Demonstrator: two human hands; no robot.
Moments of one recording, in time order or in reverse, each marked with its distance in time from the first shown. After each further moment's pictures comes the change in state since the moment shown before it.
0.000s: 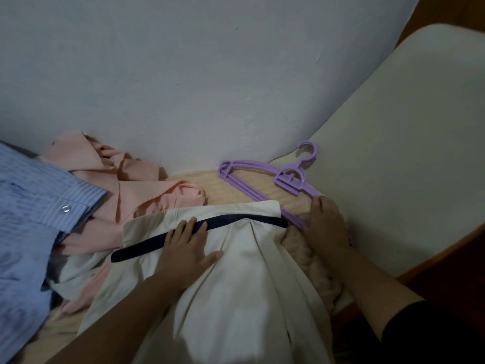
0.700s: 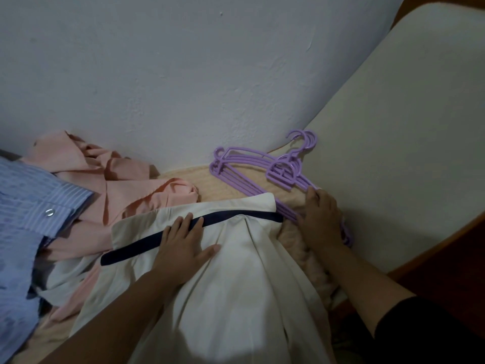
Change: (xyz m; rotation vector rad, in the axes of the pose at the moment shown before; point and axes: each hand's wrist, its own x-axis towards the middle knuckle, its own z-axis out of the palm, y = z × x) left_hand 0.013 0.003 0.005 0.026 -0.022 -0.008; right_hand -0.005 -0.006 0.004 0.049 0.115 0.020
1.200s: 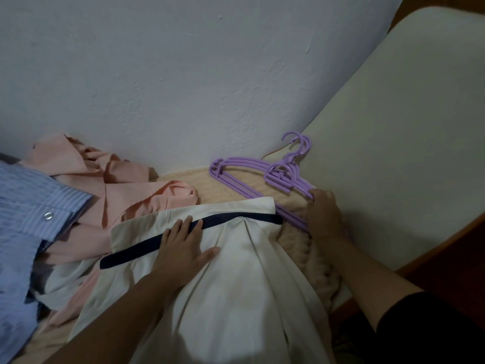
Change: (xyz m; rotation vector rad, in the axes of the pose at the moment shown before) left_hand 0.001 0.000 0.000 0.025 -0.020 -0.007; right_hand 0.012 -0.005 -0.026 0.250 -0.071 0.257
